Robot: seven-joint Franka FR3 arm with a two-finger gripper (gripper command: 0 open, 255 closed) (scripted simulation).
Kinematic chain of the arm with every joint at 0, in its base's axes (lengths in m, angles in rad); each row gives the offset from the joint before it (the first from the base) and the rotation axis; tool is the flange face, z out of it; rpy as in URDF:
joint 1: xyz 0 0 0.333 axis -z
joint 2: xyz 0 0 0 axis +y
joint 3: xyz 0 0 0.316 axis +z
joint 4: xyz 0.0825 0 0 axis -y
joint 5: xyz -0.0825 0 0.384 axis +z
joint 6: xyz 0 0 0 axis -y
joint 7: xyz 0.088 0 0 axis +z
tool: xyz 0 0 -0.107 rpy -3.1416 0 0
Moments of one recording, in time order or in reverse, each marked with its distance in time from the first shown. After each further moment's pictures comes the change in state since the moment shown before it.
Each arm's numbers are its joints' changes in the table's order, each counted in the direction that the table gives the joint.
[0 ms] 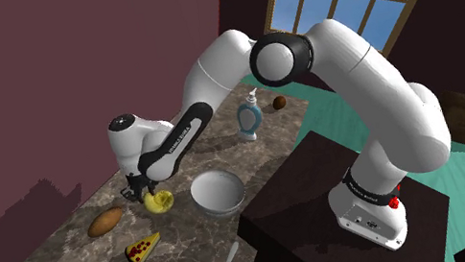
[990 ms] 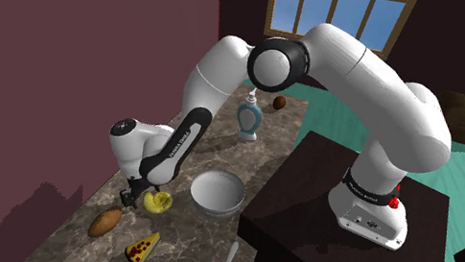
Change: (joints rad) arm -0.010 0.037 -0.010 0.027 -0.005 0.012 0.000
